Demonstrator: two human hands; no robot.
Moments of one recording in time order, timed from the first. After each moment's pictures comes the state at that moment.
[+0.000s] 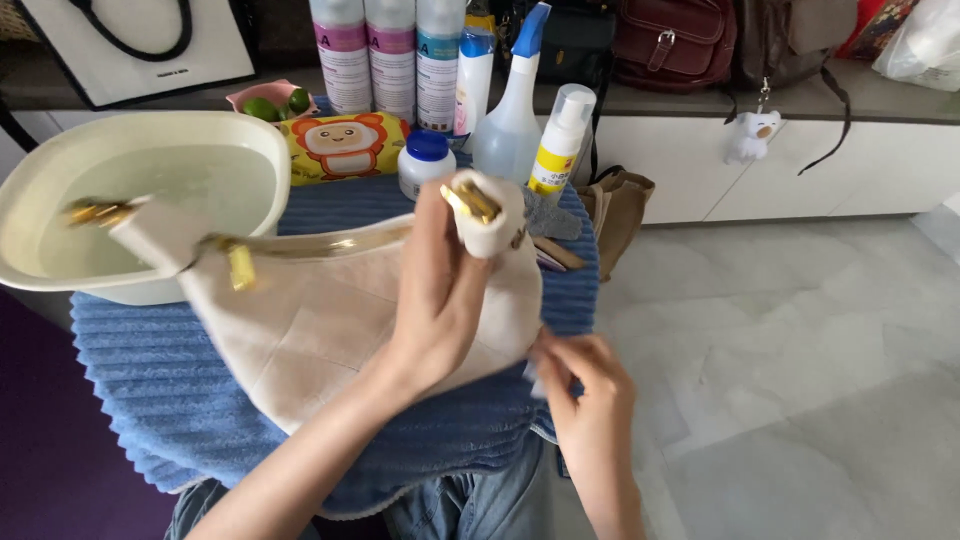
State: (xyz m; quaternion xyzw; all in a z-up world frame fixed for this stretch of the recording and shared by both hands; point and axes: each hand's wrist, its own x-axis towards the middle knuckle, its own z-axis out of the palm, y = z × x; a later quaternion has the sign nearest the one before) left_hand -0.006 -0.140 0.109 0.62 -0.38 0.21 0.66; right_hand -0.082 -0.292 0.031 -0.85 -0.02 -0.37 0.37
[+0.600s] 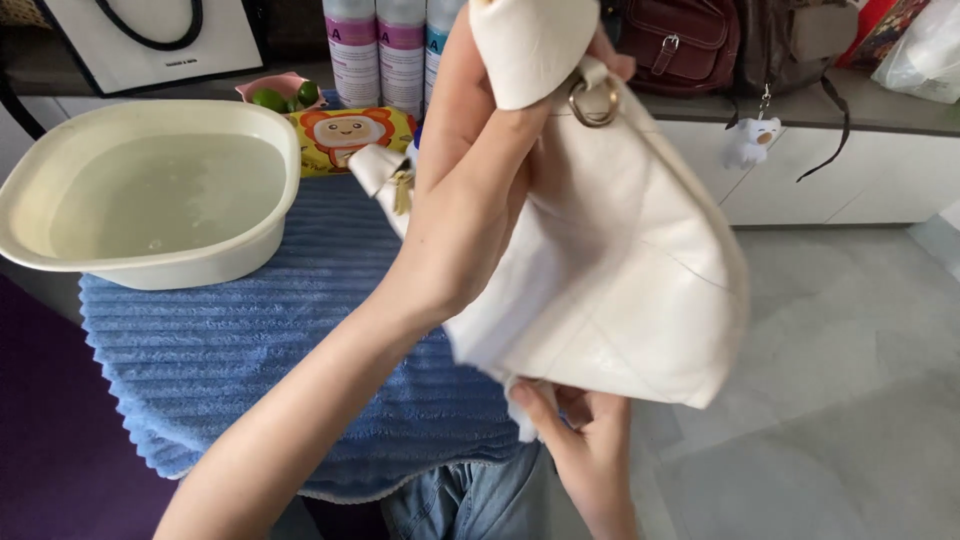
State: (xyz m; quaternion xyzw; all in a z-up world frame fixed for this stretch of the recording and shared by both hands) left_hand 0.009 -0.151 0.167 0.37 -0.45 0.06 0.81; right_hand -0.111 -0.281 0.032 -0.72 -0.02 -0.22 0.66
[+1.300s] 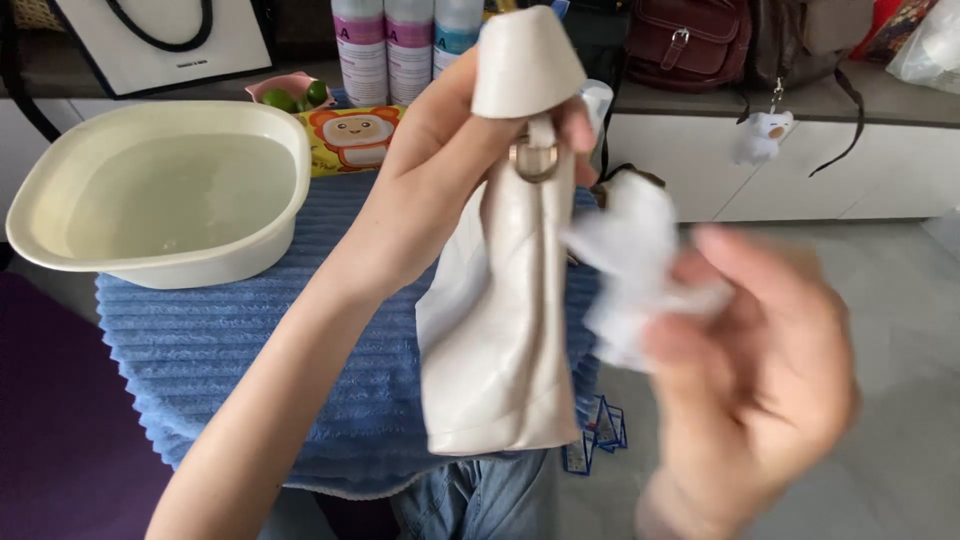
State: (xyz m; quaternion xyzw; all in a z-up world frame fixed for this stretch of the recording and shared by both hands) left_hand 0.019 -0.110 0.176 0.47 -0.51 0.01 0.72; right_hand -0.117 -0.282 0.142 -0.70 -0.13 -0.47 0.52
